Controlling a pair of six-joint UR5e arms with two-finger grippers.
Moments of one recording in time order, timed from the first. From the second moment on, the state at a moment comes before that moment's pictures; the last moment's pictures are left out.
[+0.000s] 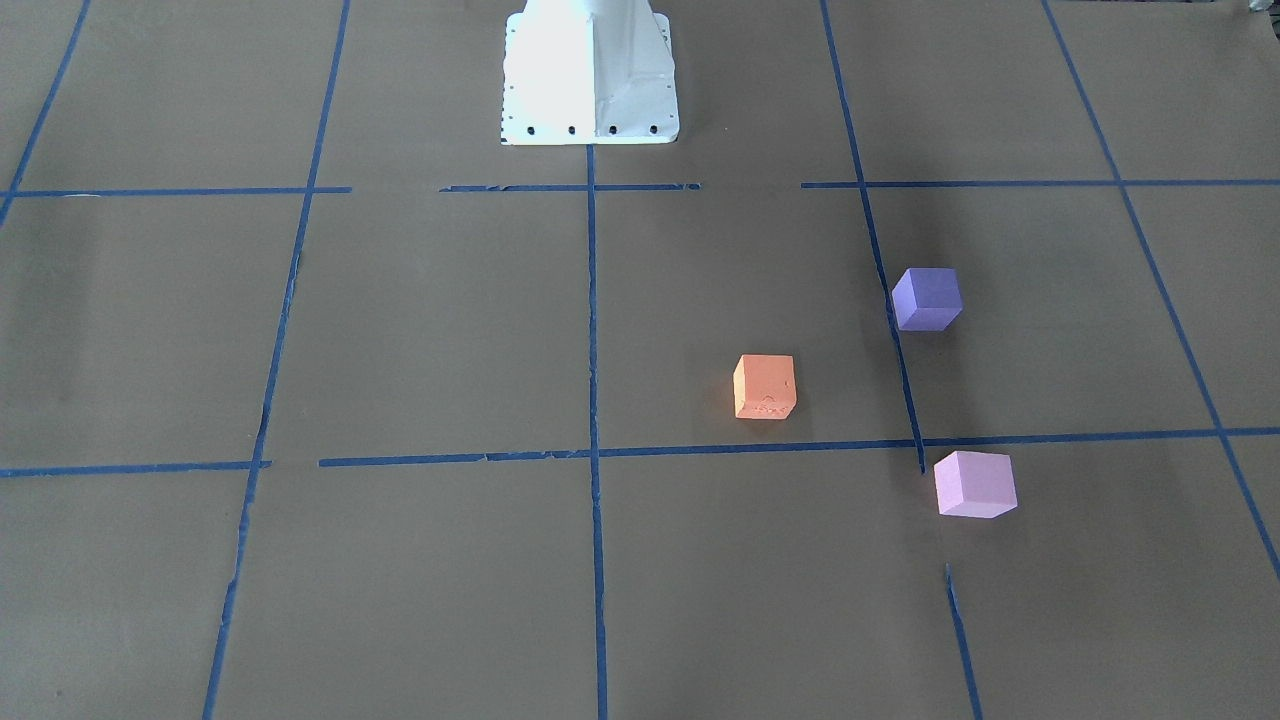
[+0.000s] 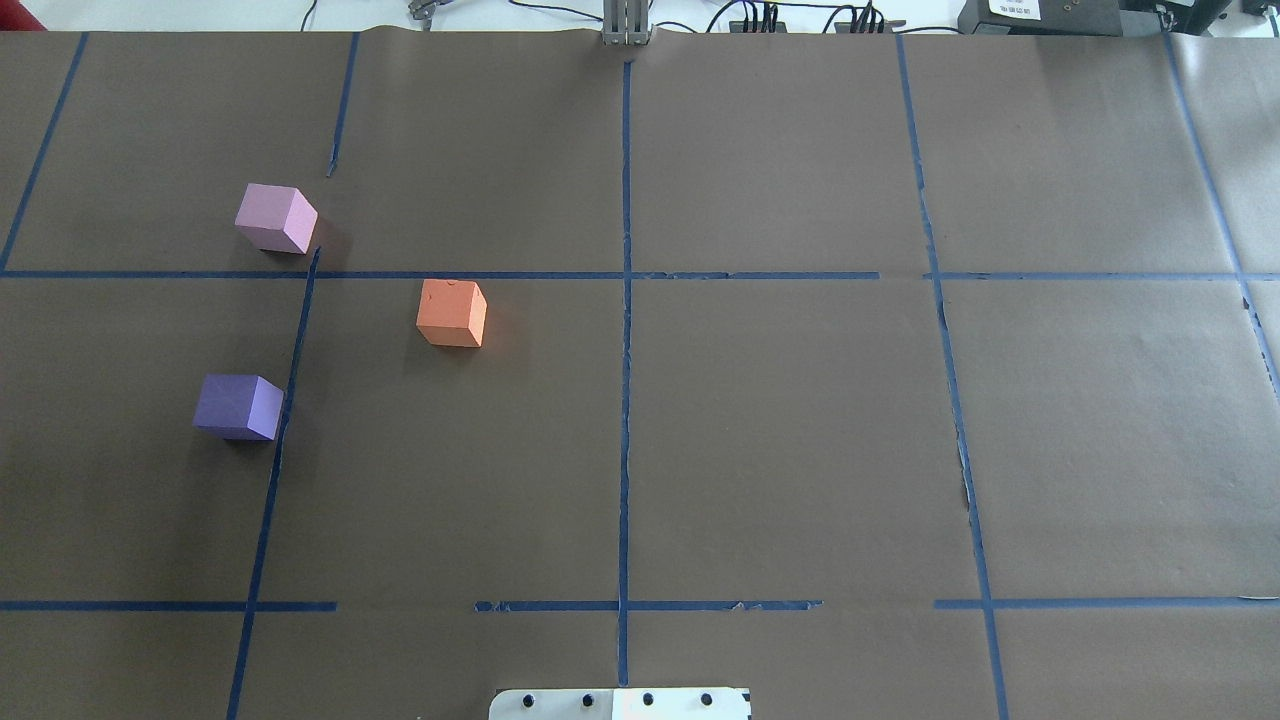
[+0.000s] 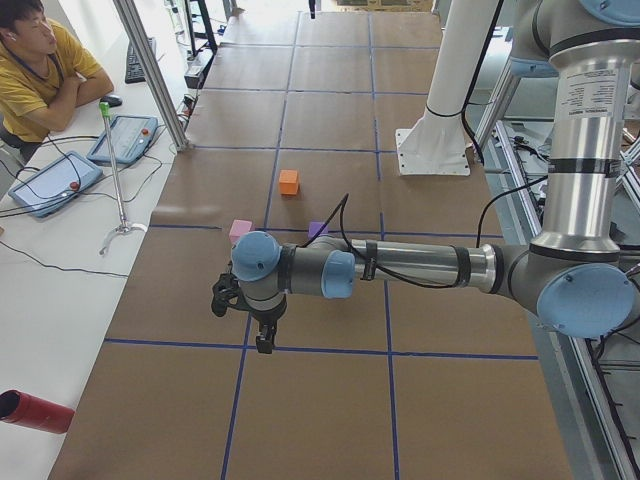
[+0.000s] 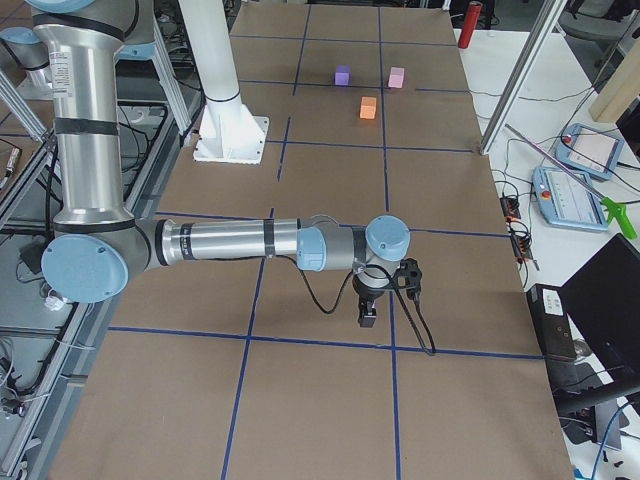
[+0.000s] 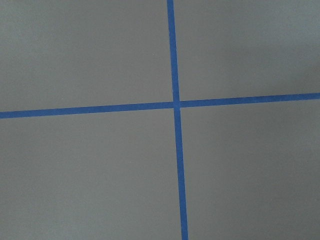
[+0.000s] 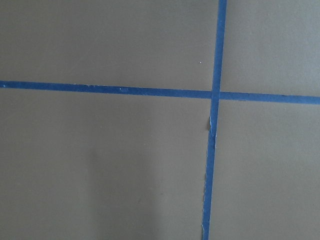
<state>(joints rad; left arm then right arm) -1.56 -1.57 -1.61 -1.59 -2.37 0.01 1.46 -1.56 1.64 -1.61 2.38 0.06</state>
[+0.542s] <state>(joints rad) -1.55 -1.60 -1.61 -1.59 -2.37 0.01 1.46 -1.56 1.64 -1.61 2.38 0.06</state>
